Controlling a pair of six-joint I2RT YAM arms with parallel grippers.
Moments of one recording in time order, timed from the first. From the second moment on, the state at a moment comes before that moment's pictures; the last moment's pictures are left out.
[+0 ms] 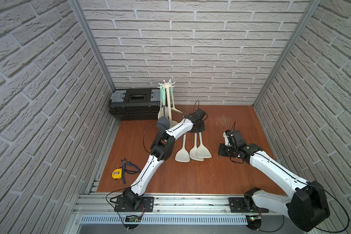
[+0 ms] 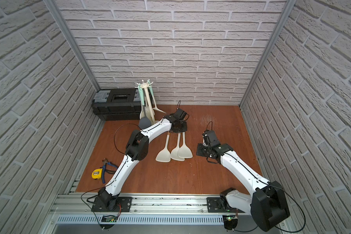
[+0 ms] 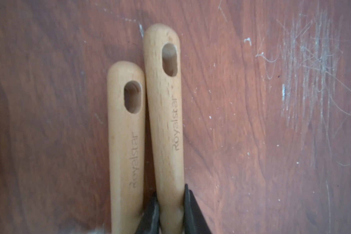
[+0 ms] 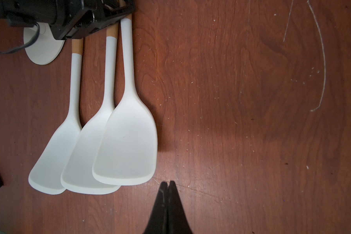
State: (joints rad) left arm -0.70 2.57 2.28 -0.72 0.05 -0.67; right arm 0.33 1.17 0.78 -0.63 -0.05 0.51
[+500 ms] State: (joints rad) left arm -0.70 2.56 2.27 -0.66 0.17 -0.72; right arm 0.33 1.17 0.77 -0.63 -0.05 0.51
